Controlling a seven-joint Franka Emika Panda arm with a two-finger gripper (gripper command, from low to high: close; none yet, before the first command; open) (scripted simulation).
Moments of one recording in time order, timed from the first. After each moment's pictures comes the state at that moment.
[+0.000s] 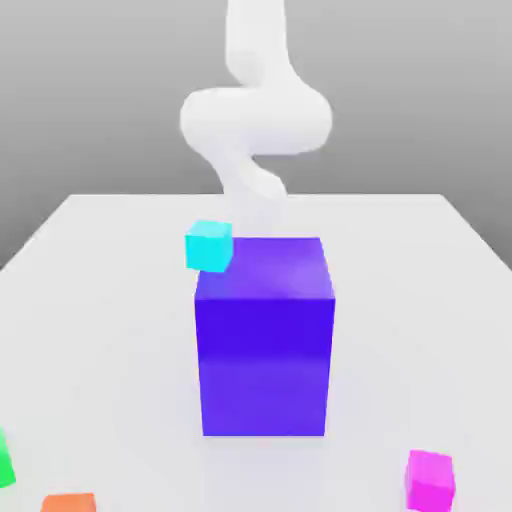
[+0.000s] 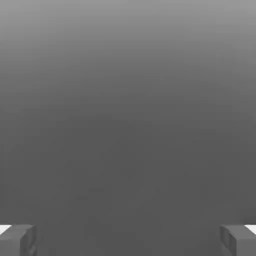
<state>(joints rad) 0.06 -0.71 -0.03 -2.30 0.03 2.33 0.70</state>
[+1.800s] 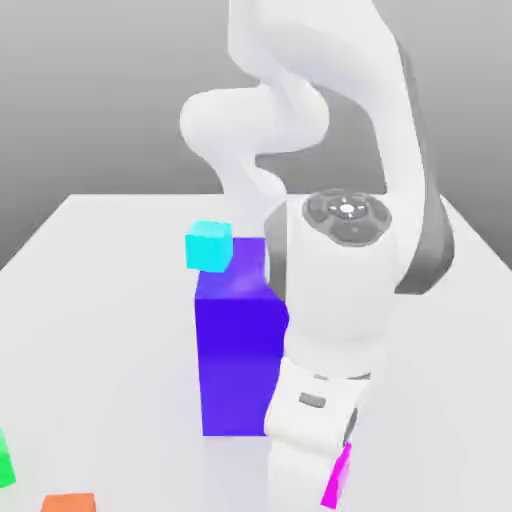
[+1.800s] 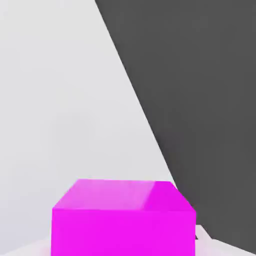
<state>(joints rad) 0.18 0.32 -0.19 -2.31 0.11 2.60 -0.35</state>
